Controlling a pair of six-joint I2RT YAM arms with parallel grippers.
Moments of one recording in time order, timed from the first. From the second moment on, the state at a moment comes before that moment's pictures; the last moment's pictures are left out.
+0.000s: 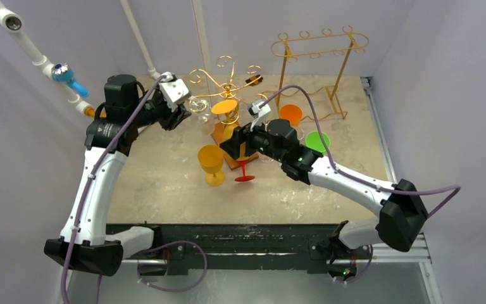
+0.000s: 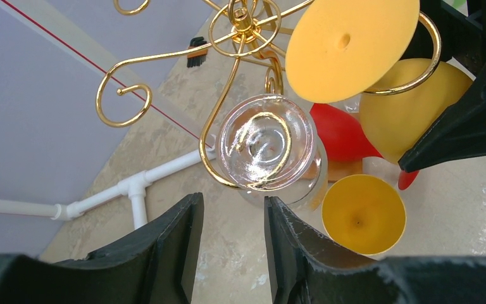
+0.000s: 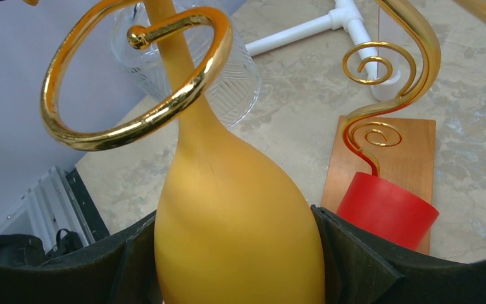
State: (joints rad) left arm -0.14 1.17 1.45 -0.71 0.60 0.61; right arm 0.83 1.37 1.00 0.17 -0.06 0.35
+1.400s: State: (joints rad) left arm -0.16 1.19 1.48 -0.73 0.55 0.63; right arm 0.85 1.30 0.81 0.39 -0.04 0.37
